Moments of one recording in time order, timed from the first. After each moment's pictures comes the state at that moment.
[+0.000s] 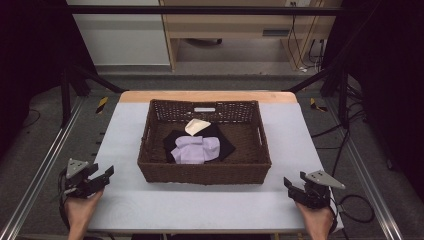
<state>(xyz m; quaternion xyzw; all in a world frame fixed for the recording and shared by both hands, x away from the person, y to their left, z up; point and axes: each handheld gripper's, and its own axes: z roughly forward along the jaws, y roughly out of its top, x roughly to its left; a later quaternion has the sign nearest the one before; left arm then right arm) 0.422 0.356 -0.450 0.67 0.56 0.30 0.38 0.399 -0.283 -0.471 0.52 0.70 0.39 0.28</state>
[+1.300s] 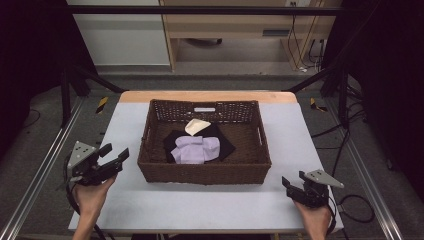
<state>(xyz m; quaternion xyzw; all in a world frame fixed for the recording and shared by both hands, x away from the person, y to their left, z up) 0.424 0.299 -0.373 0.66 0.49 0.30 0.48 0.403 -0.282 -0.474 0.53 0.70 0.40 0.28</state>
